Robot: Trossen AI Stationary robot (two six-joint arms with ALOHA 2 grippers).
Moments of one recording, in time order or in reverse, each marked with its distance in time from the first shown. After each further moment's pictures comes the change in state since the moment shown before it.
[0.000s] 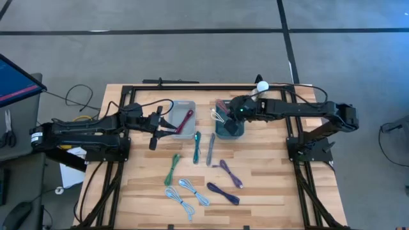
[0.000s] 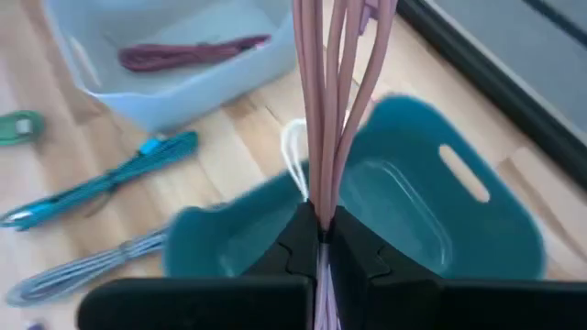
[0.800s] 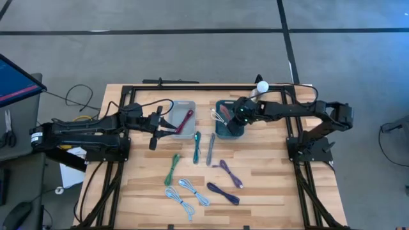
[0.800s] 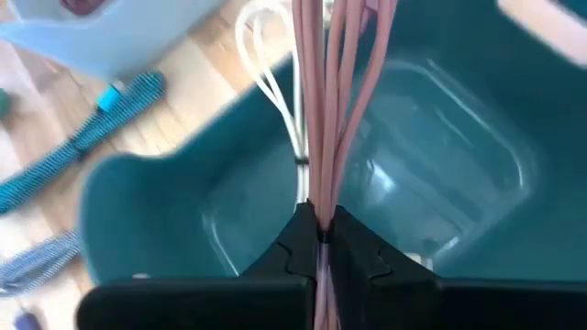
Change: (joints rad) left arm 0.000 0.000 0.000 0.000 0.000 0.000; right arm -0.101 0.072 -0.193 0.183 -0.212 0.123
